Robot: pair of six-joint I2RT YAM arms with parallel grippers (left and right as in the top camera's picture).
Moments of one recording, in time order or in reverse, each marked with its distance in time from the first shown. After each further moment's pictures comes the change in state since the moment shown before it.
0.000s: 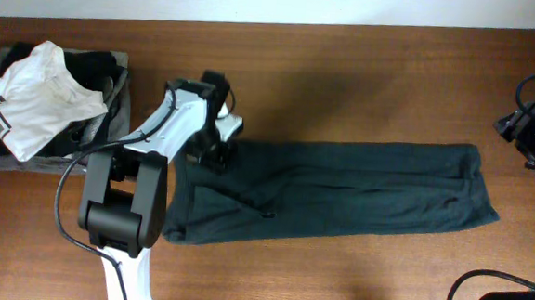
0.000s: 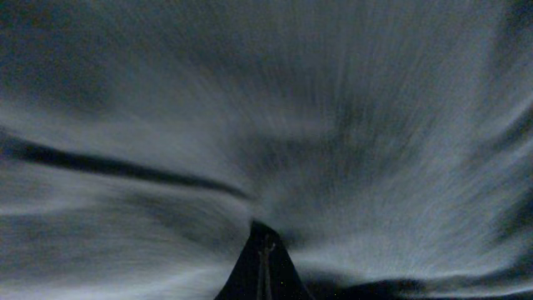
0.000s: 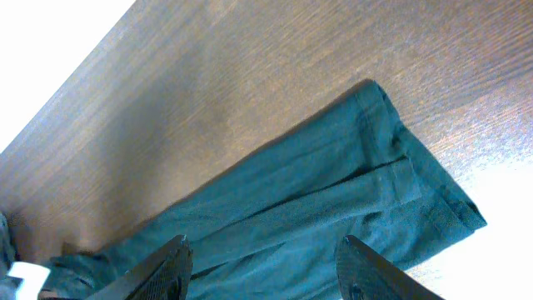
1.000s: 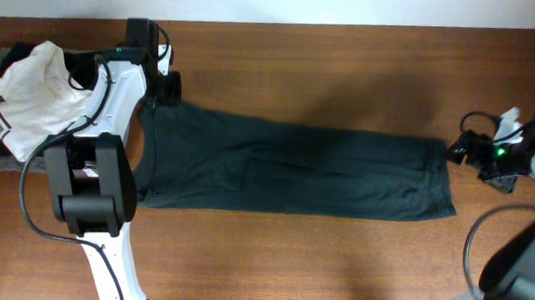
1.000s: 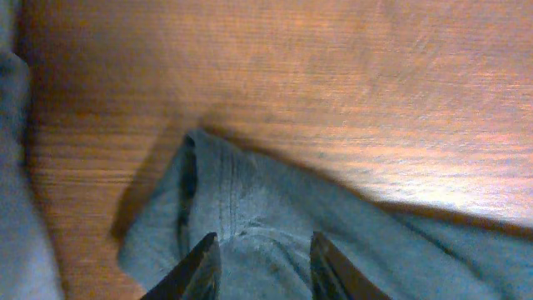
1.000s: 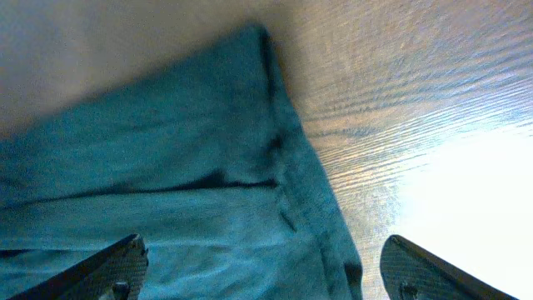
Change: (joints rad) left arm 0.281 0.095 0.297 0.275 -0.138 -0.166; right arm 0.051 0.255 -0.306 0.251 0.087 -0.198
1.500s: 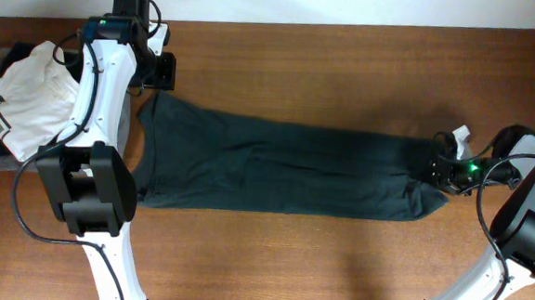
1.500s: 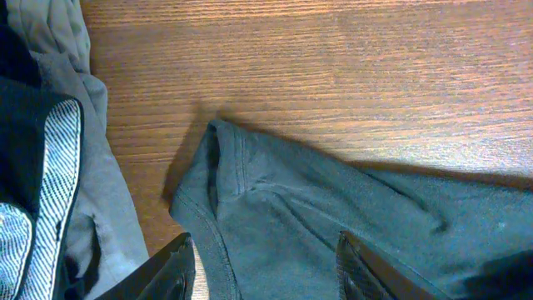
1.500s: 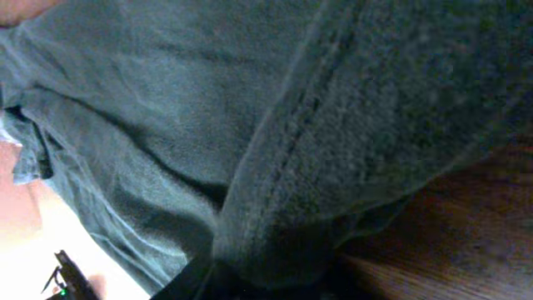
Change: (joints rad) left arm 0.000 0.002 0.271 -0.294 0.000 0.088; right arm -0.014 0.333 0.019 -0.056 -0.360 -0.383
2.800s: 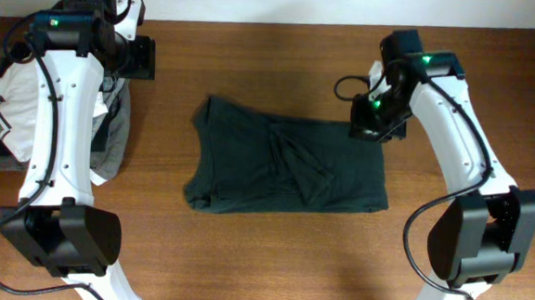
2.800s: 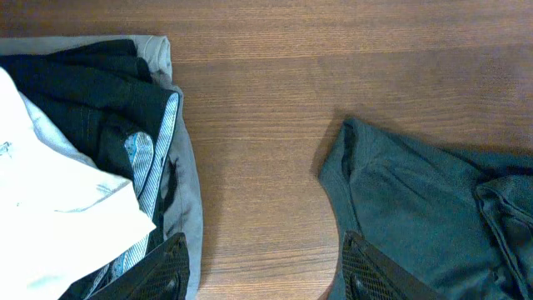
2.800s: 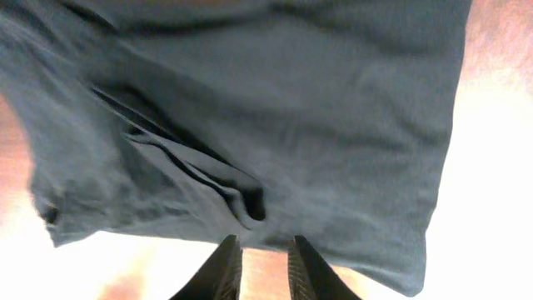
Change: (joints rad) left arm 0.023 -0.273 0.007 -0.108 0.000 0.004; right arm 0.666 -0.209 0.342 -0.220 0.409 0.691
